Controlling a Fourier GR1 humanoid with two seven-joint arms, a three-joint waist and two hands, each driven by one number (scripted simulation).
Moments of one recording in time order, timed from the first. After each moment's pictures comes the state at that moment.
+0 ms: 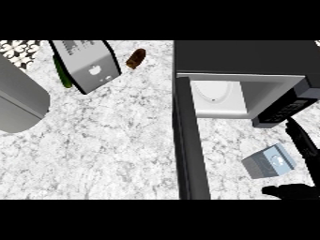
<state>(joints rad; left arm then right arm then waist) 0.88 0.03 0.04 -2.41 0.24 -0.37 -0.19 0.14 -0.26 -0.15 -1.57 0.14 0.22 -0.16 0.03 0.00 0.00</state>
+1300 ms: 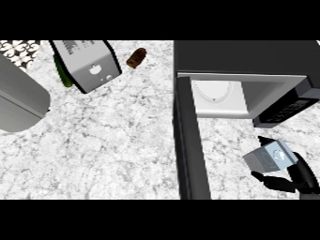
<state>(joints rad) 1.07 0.02 0.11 -2.39 0.32 -0.55 -0.34 -0.14 -0.29 -0.21 -0.72 0.25 0.21 -0.72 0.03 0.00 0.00</state>
